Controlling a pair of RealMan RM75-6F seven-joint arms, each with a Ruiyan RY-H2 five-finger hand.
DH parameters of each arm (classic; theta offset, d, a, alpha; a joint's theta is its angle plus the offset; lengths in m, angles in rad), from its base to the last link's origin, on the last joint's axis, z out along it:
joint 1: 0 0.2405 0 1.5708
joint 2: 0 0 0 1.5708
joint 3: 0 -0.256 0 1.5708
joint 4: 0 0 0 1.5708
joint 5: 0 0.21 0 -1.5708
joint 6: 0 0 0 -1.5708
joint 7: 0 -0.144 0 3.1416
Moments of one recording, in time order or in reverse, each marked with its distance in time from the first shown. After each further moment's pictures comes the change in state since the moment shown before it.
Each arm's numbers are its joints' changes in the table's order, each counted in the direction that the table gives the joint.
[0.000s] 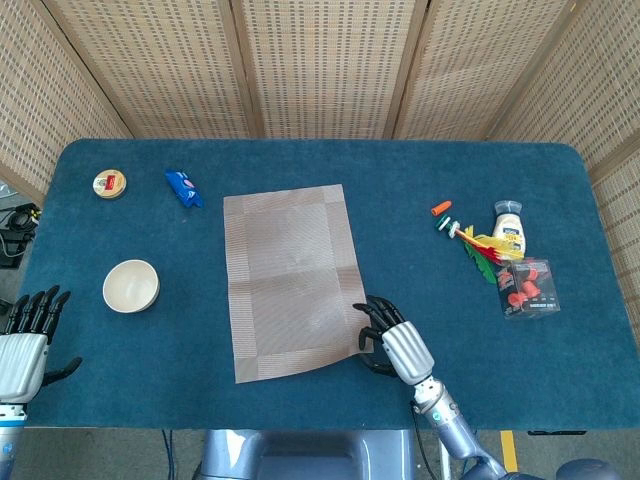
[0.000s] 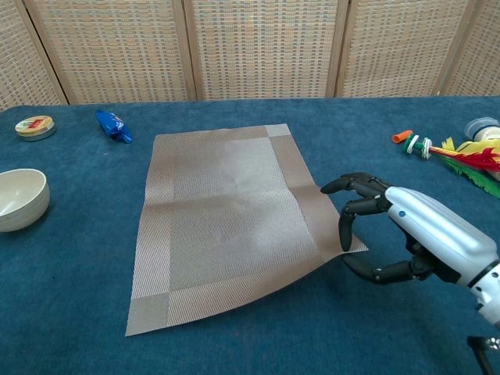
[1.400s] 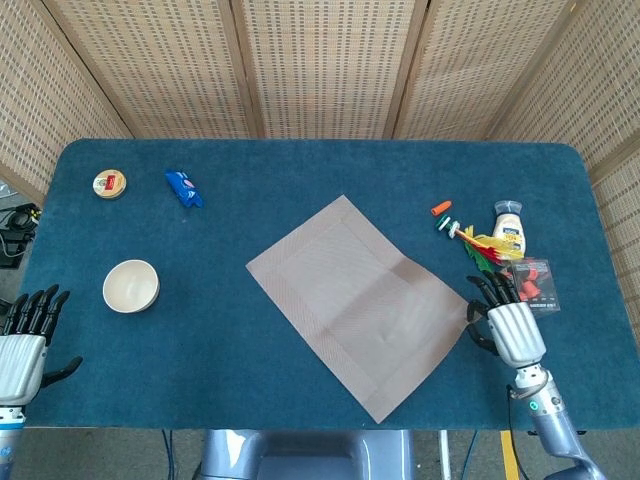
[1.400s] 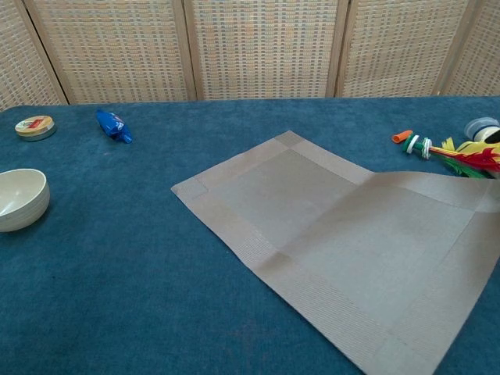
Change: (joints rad) left arm 0.006 -0.003 0.001 -0.004 0.025 0.028 0.012; right arm -0.092 -0.343 -0.060 0.000 0.089 0.029 0.097
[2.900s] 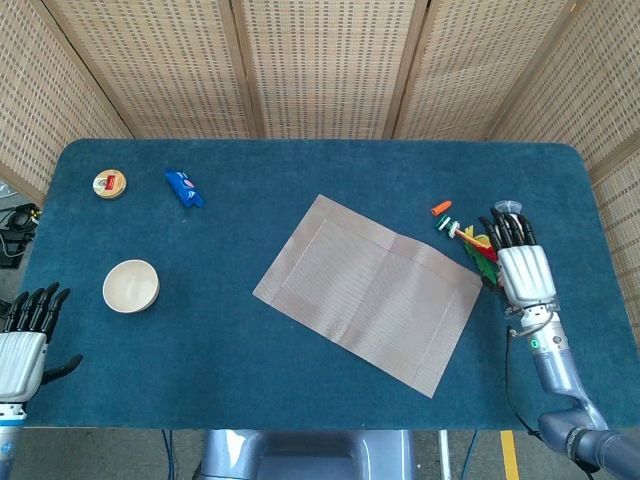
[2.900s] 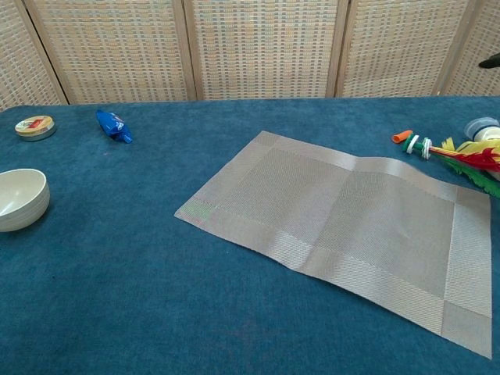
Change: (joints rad) left arm -0.009 0.000 0.007 0.007 -0.008 -0.013 0.010; right arm 0.155 -0.109 -0.156 -0.104 0.210 -0.237 0.218
